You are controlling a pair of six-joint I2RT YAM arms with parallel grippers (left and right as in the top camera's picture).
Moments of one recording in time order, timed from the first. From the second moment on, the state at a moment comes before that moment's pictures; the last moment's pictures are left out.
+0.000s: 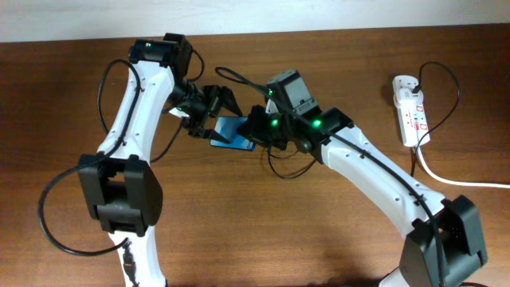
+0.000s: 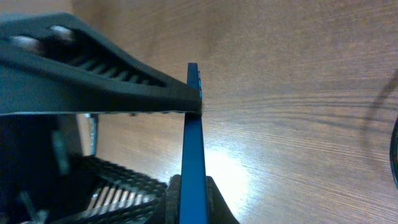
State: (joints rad) left arm -0.17 2.14 2.03 -1.54 0.74 -1.22; right arm 0.54 1.72 1.37 -0.51 -0.42 0.88
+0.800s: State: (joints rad) left arm -0.17 2.14 2.04 -0.96 1.12 -0.66; right arm 0.18 1.70 1.36 -0.09 -0.69 1.37
